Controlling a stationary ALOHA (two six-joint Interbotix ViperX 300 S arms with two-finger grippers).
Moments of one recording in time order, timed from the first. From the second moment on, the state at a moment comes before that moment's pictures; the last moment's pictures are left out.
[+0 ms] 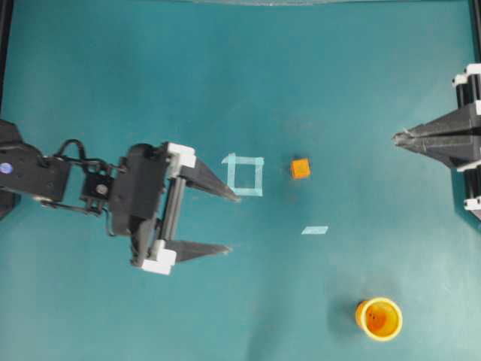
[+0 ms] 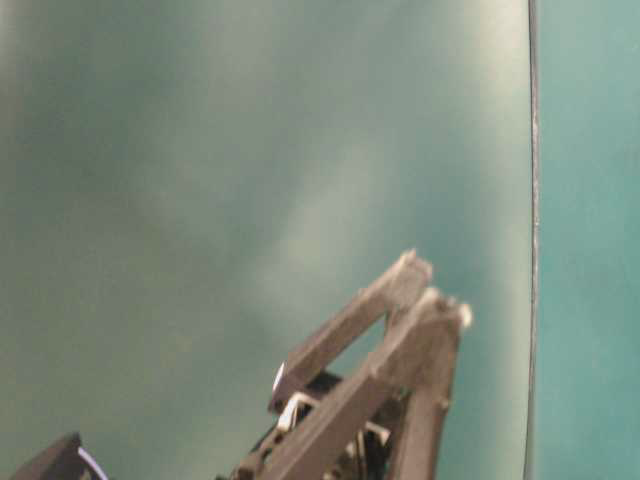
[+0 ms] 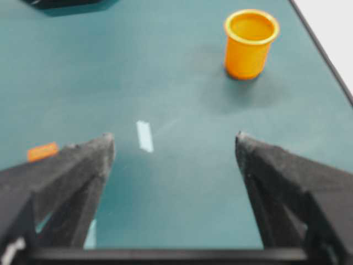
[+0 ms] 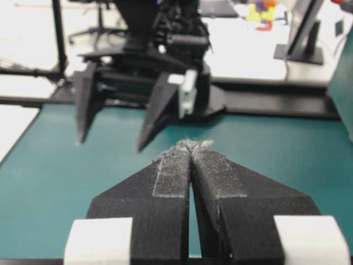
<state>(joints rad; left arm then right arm) -0.18 -0.11 0.74 0.01 -0.33 0.02 0.00 -0.95 1.16 -0.02 -0.27 -0.01</state>
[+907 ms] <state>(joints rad) -0.23 0.16 0.61 0.01 -0.65 -0.05 0.00 -0.94 1.16 -0.02 -0.27 0.00</state>
